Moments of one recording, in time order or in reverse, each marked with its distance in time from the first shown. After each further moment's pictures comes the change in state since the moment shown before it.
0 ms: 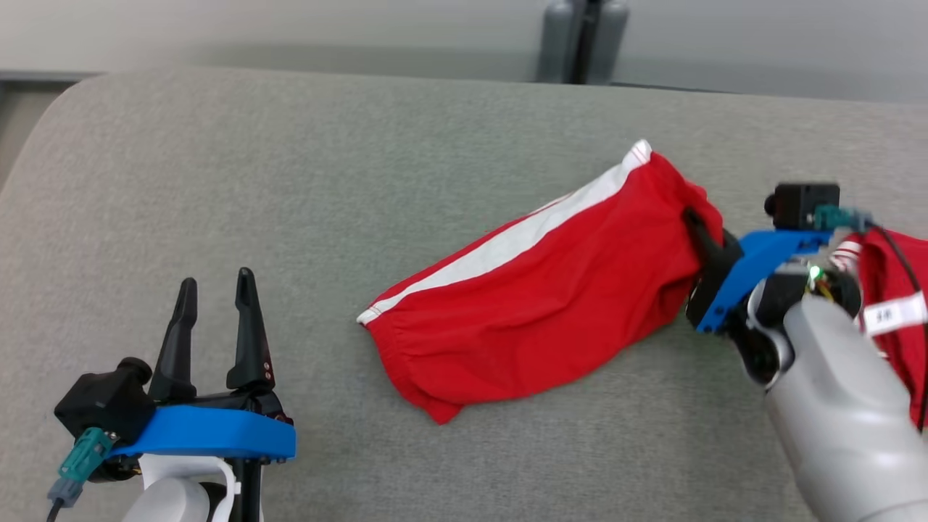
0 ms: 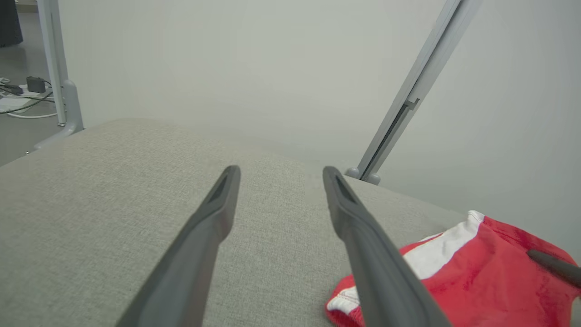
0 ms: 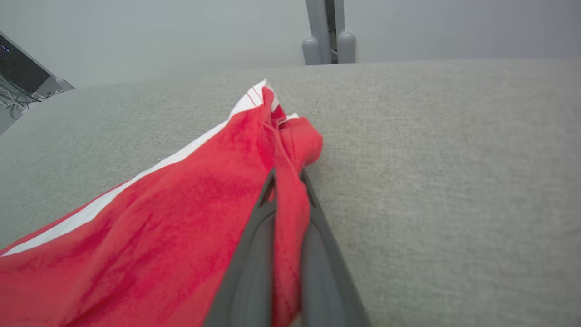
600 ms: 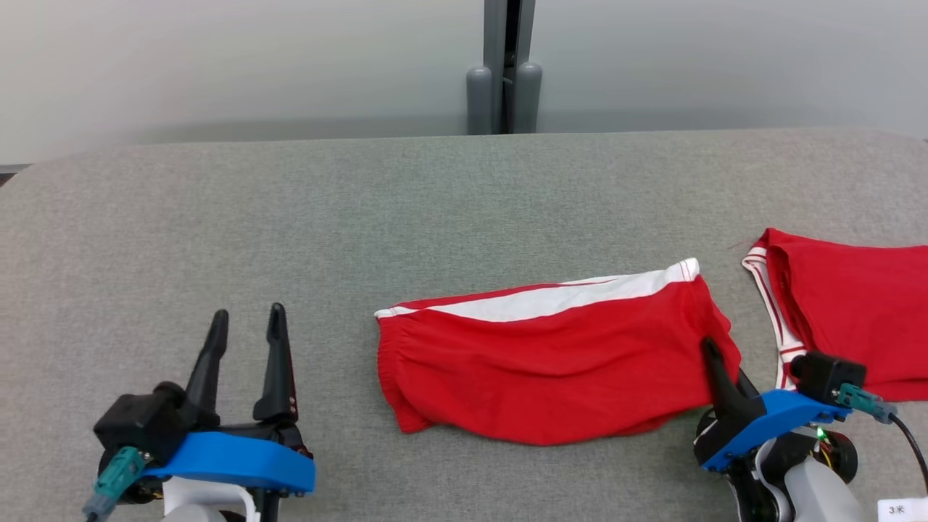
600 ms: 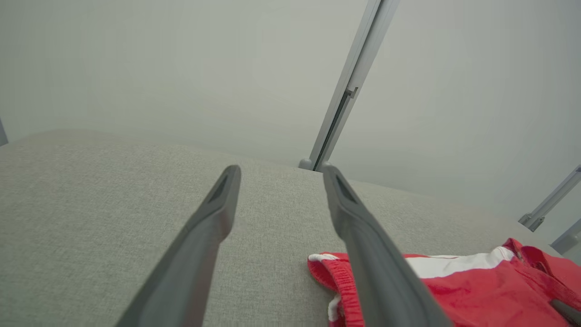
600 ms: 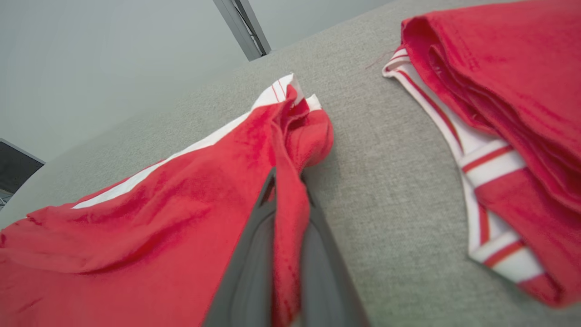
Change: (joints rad) left arm 0.040 0.015 -0.055 0.010 0.020 -0.013 0.017; right arm 0.455 0.107 -0.208 -0.289 -0.018 0.000 -0.137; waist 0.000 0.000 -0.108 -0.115
